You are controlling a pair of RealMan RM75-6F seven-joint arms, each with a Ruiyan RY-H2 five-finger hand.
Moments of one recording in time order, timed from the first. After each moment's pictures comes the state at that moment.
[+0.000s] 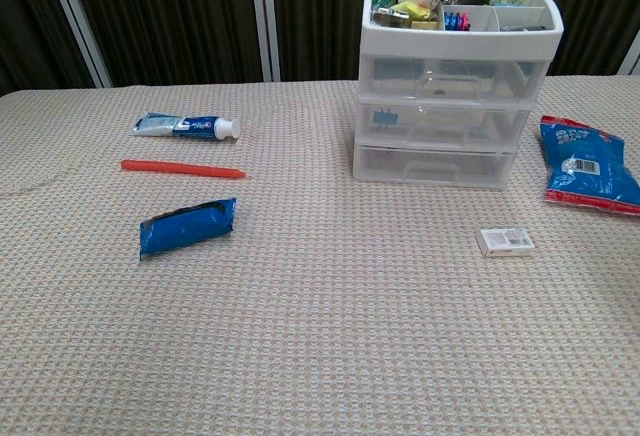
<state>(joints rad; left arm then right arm) -0.16 -1.17 -0.05 -1.58 1.53 1.47 0.15 0.19 -1.31 0.07 -1.52 -1.66 1.55 -0.07</state>
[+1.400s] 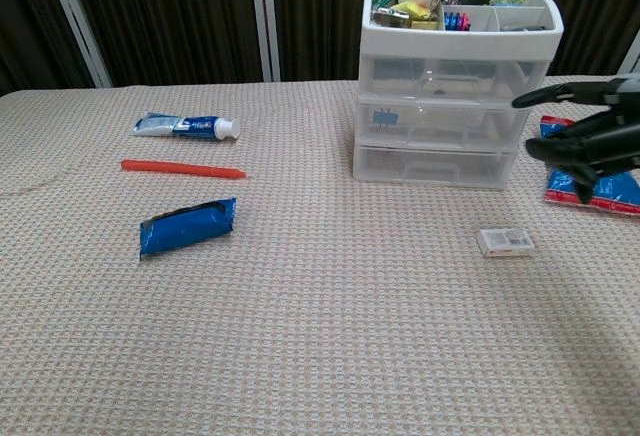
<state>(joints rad) -0.15 -1.16 -0.05 -1.59 1.55 1.50 0.11 0.42 -1.32 0.31 -2.10 -0.79 1.10 0.11</state>
